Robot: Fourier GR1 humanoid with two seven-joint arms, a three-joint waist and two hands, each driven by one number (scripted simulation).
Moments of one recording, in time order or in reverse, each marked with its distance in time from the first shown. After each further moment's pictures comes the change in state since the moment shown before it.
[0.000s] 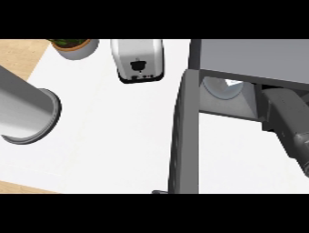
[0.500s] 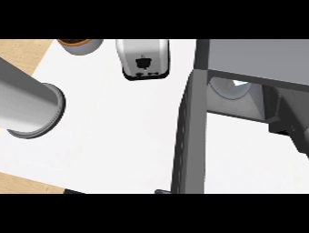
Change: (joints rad) left arm -0.023 0.014 0.002 0.017 -0.042 -0.019 -0.004; right arm -0.038 -0.051 0.008 0.014 -0.001 0.010 0.015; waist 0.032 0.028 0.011
